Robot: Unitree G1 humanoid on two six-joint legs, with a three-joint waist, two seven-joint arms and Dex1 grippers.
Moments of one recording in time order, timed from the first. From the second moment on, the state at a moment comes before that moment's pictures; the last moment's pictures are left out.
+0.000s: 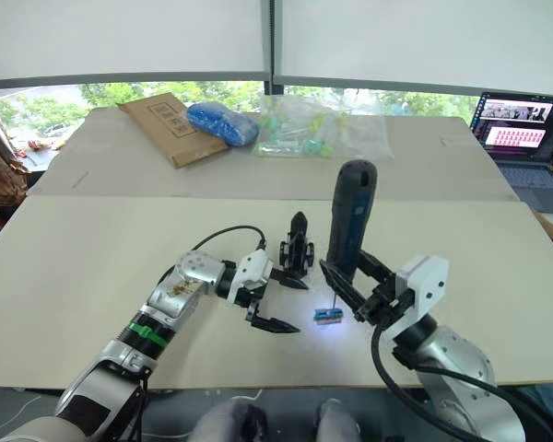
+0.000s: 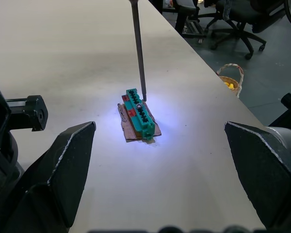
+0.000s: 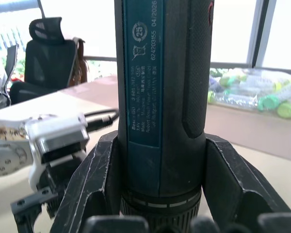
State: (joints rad) left arm -0.62 0.29 -0.36 0.34 -0.19 0.07 -1.39; right arm 0.16 -0.43 -0.14 -0.75 0.60 0.31 0.47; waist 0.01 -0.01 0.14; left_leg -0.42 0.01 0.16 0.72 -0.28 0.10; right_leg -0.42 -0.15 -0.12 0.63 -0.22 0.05
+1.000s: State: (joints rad) left arm -0.62 0.30 -0.36 0.34 -0.19 0.07 -1.39; right arm 0.14 -0.45 -0.10 -0.74 0.59 0.31 0.44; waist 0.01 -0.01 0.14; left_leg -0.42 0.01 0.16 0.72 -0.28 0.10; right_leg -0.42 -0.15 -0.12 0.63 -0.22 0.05
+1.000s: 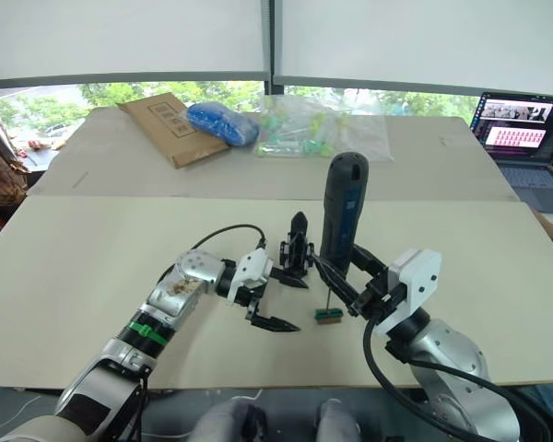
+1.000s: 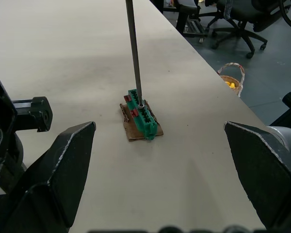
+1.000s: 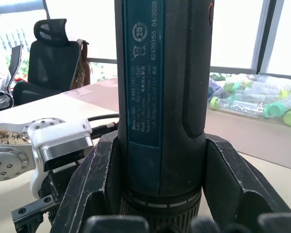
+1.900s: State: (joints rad) left arm -0.62 0.30 -0.36 0.34 -0.19 0.06 -1.39; right arm 0.14 -0.44 -0.10 -0.73 0.57 0.31 0.45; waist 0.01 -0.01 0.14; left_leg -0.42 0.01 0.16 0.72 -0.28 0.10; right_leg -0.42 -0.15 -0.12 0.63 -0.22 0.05
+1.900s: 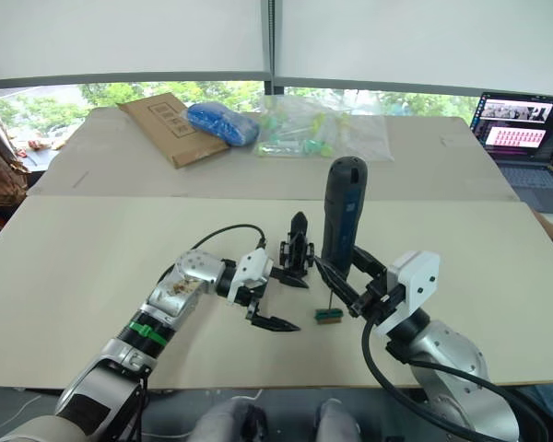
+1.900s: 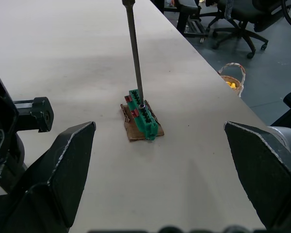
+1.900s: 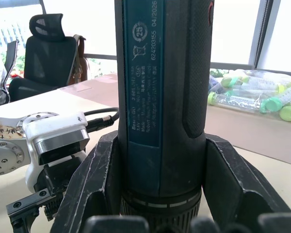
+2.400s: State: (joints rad) left arm -0.62 0.31 -0.36 0.34 -0.19 0.07 -1.39; right arm 0.13 -0.44 -0.10 -0.71 0.57 0.31 0.48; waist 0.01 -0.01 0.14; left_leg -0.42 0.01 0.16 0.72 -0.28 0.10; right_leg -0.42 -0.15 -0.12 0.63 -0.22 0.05
